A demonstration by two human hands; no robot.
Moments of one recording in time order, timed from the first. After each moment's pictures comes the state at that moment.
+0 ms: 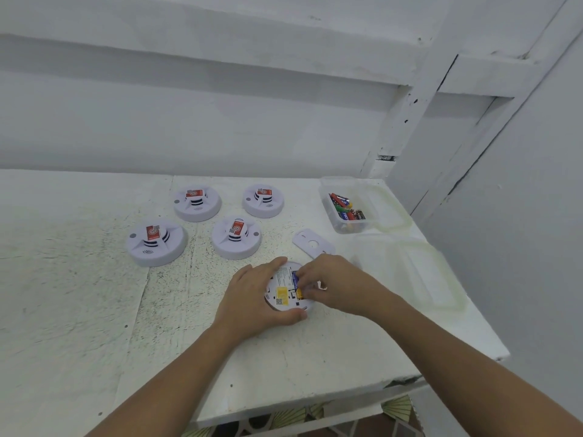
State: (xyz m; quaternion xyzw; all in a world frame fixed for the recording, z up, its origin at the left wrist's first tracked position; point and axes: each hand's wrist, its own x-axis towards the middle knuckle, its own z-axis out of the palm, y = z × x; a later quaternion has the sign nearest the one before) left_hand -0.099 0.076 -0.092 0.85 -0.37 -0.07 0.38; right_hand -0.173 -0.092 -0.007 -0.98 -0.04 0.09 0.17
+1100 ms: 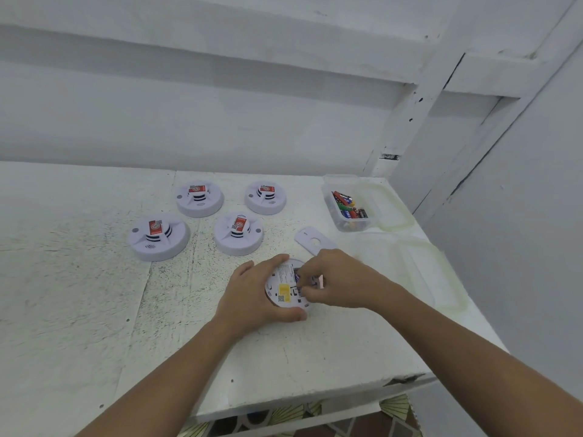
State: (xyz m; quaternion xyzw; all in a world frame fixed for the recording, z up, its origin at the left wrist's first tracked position) left_hand -0.098 0.078 -0.089 0.84 -0.36 -0.10 0.40; right_hand -0.171 -0.089 0.001 -0.98 -0.02 0.10 0.20
